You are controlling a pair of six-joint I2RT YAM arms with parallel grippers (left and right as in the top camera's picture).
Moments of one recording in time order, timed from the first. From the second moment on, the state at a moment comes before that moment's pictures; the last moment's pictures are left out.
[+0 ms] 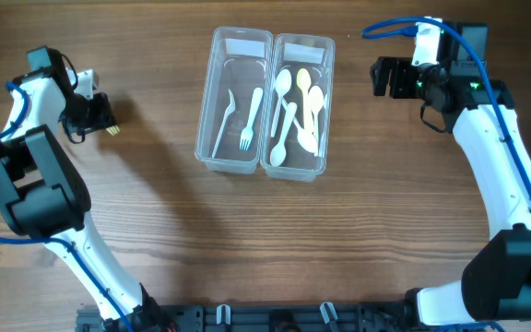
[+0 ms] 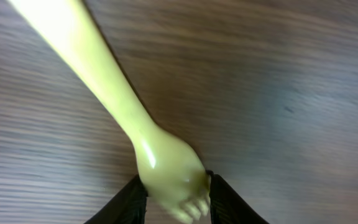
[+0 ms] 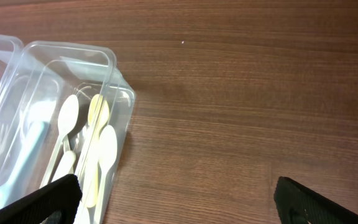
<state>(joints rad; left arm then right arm) 0.35 2.21 1.63 -0.84 0.20 0.12 -0.01 1.64 1.33 -0.54 -0.18 0.01</state>
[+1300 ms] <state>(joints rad) 0.34 2.21 1.63 -0.75 0.19 -0.64 -0.01 1.64 1.33 -0.54 -0.18 0.01</state>
